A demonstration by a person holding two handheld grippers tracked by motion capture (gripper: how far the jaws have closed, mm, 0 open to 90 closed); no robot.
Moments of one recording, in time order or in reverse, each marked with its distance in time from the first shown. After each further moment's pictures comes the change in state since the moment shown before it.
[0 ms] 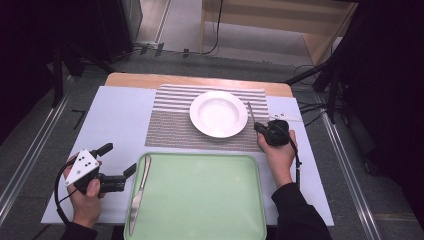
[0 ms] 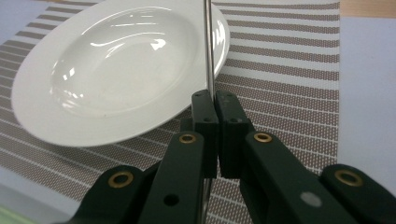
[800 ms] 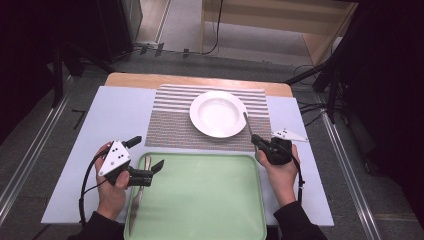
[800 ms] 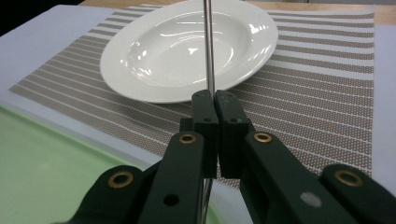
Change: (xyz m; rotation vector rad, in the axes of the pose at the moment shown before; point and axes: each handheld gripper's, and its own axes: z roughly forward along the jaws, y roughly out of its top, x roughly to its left) left arm -0.038 0.029 0.045 -0.015 -0.091 0.060; right arm 0.025 -0.033 -0.042 -0.082 0.111 -0.056
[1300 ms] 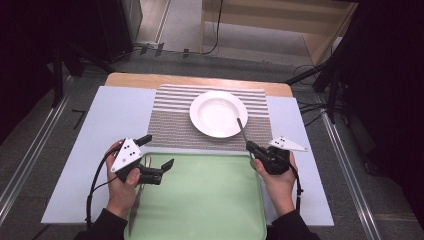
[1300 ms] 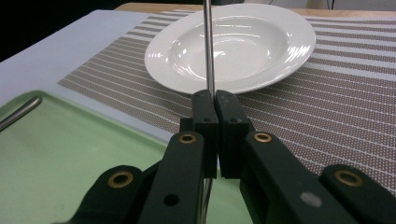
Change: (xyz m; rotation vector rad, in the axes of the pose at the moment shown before) left arm -0.011 0.007 0.019 0.006 -0.043 -0.002; right arm 0.021 -0.012 -0.015 -0.037 0.072 -0.030
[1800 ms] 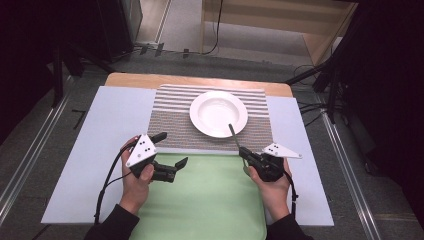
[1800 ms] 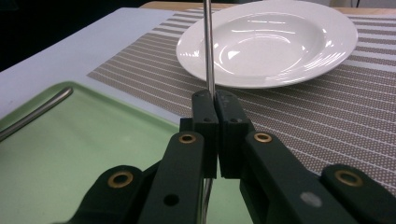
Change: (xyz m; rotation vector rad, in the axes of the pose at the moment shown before) left arm -0.015 0.013 0.027 -0.007 -0.074 0.005; right arm 0.021 -0.011 0.001 -0.002 0.063 -0.014
